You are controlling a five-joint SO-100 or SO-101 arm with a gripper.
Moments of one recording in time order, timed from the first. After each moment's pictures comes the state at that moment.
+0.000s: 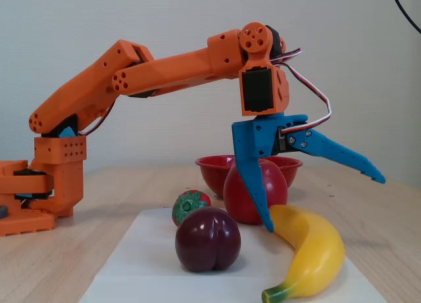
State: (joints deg) arm -21.0 36.1 17.1 93.7 14.0
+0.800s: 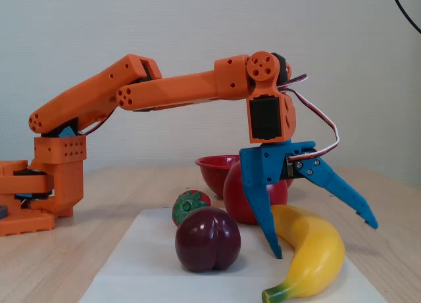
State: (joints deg) arm -20.8 27.8 13.1 90.8 13.9
